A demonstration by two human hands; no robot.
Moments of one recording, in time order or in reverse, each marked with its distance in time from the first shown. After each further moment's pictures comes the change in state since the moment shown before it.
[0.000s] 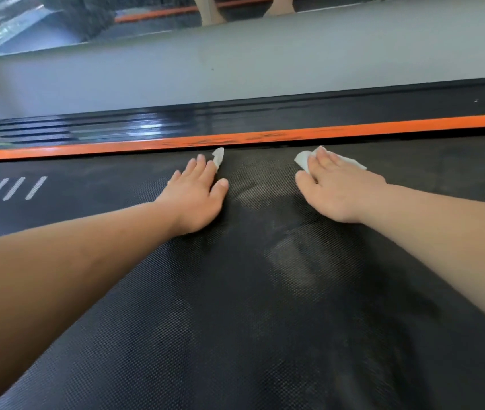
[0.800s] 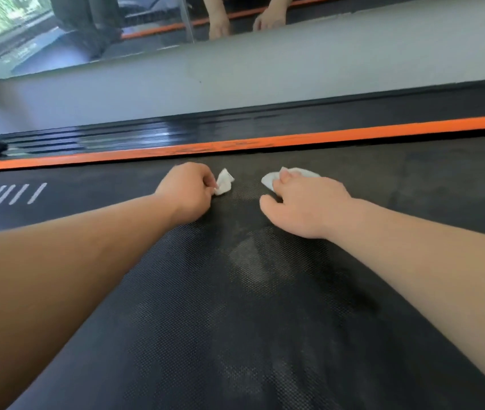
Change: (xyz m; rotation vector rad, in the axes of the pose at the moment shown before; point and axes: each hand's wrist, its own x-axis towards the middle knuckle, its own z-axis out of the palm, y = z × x) left_hand 0.002 0.065 -0.012 -0.109 0.143 -0.115; right_hand -0.030 0.013 -0.004 -0.035 0.038 -0.150
